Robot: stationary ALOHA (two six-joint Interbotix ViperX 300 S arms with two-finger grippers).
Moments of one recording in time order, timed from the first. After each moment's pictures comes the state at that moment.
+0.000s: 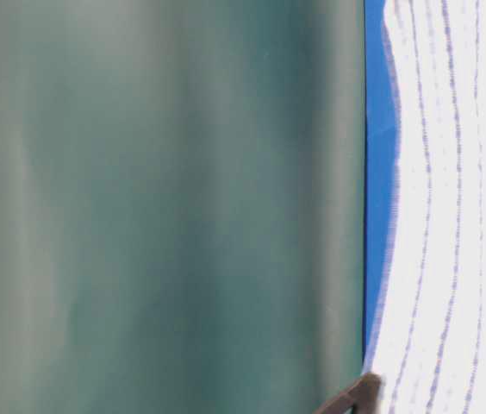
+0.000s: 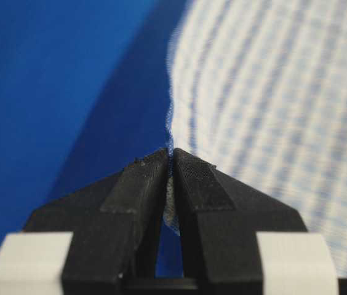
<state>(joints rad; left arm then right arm) 0.30 -0.20 1.12 -0.04 -0.39 0.01 -0.32 -0.35 1.17 0.14 -0.13 0.11</state>
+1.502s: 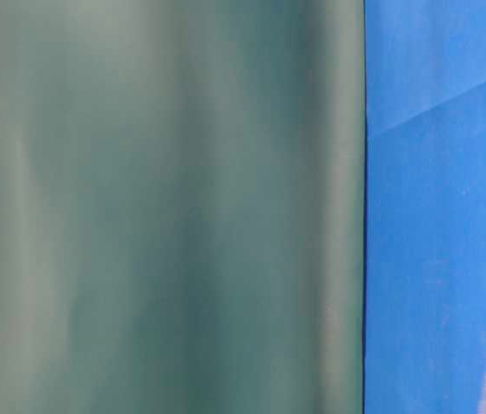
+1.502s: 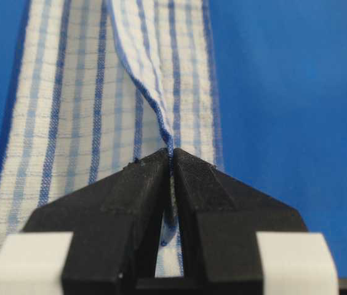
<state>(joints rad) -0.17 -0.24 1.16 -0.04 -0.38 -0.15 0.12 -0.37 1.15 0.28 -0.02 0.24</state>
